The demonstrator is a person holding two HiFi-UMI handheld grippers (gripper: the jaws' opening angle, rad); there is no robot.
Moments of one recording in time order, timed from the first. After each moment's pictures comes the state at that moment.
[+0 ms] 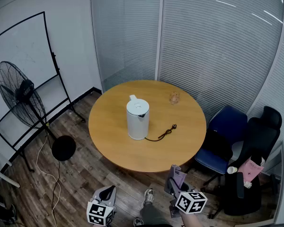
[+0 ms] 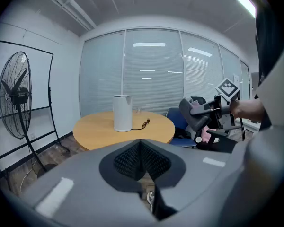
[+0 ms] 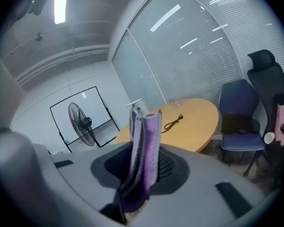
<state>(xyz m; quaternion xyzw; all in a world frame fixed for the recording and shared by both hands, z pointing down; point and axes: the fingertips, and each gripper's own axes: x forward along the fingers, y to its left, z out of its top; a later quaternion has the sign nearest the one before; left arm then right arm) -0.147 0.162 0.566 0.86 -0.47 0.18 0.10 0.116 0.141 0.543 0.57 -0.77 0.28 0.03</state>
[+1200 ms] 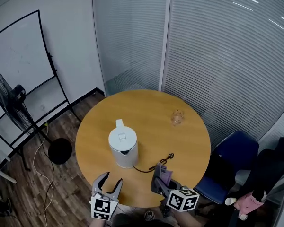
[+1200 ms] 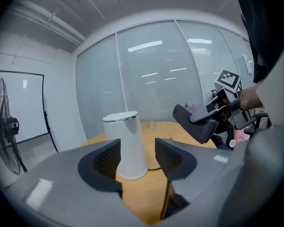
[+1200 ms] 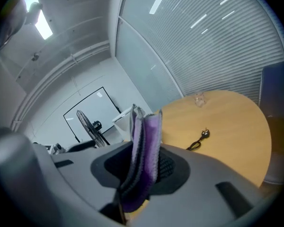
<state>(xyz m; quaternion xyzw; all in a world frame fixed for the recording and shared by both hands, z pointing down) -0.032 -0.091 0.519 0.83 -0.53 0.18 -0.01 0.150 -0.107 0.533 0.44 -0.83 0.33 0.02</state>
